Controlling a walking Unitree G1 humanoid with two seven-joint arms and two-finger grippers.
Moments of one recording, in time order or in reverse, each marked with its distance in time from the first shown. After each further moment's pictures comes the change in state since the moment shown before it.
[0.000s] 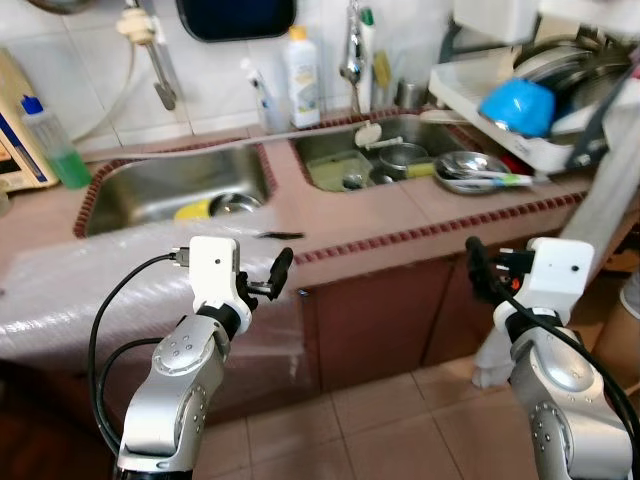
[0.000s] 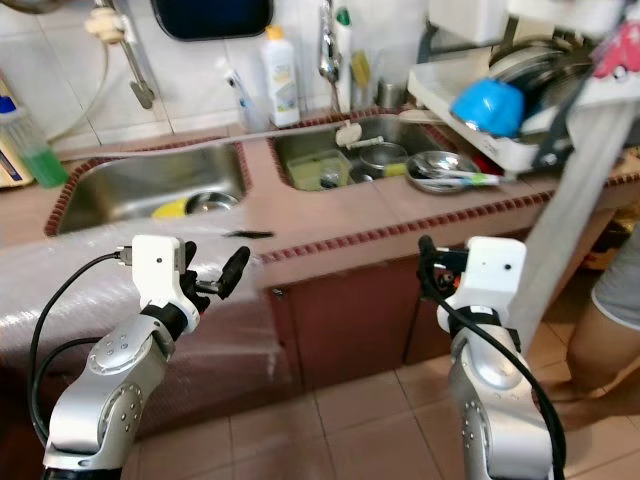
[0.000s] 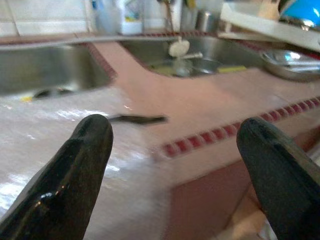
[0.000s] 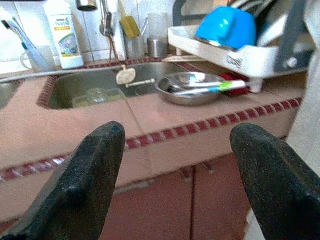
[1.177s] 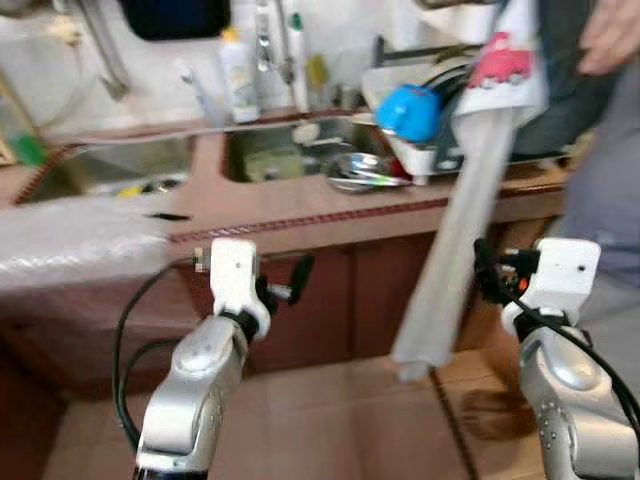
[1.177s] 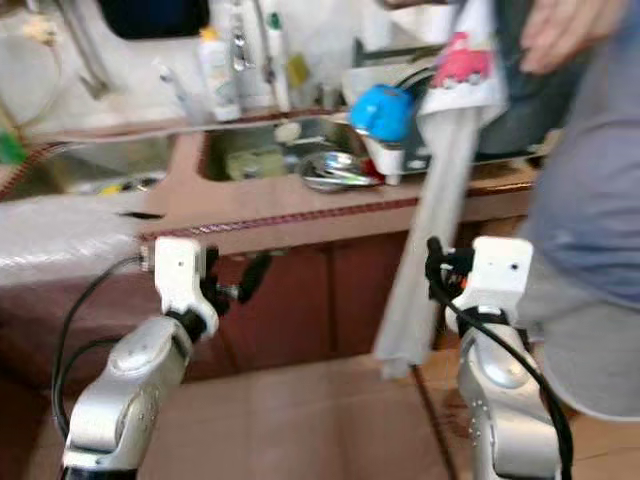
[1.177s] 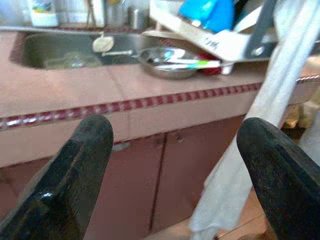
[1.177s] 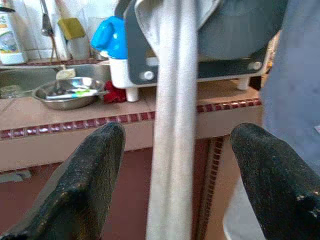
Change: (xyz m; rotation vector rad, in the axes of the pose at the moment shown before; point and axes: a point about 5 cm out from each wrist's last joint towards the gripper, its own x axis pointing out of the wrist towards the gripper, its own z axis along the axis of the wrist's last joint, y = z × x) left arm 0.007 -0.013 0.001 -0.005 -0.012 -0.055; right arm 0.003 -0.004 0.001 -0.023 -0.008 -0.009
